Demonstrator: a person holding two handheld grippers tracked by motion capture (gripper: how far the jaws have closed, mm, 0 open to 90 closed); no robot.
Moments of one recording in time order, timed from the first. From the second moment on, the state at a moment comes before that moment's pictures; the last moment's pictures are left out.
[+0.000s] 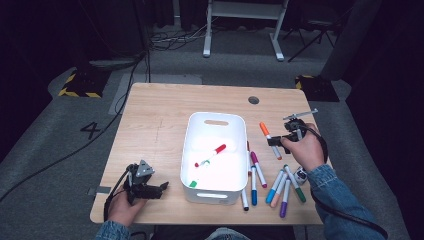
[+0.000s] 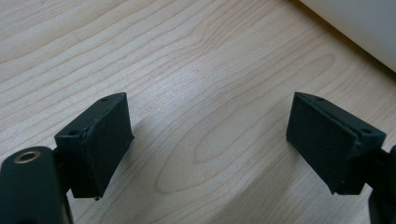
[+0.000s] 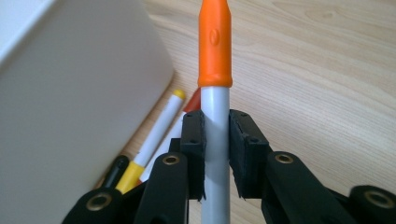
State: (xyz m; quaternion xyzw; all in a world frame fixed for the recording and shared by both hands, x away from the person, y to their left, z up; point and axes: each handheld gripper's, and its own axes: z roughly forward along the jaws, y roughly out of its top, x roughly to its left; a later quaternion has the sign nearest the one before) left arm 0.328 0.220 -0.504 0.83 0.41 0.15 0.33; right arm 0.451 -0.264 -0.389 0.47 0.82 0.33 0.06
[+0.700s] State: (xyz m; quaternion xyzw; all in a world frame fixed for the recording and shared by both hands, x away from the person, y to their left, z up) left arm 0.328 0.220 -0.504 0.83 0.41 0.15 0.33; right arm 0.409 -0.220 -0.339 0.38 0.84 0.38 0.05
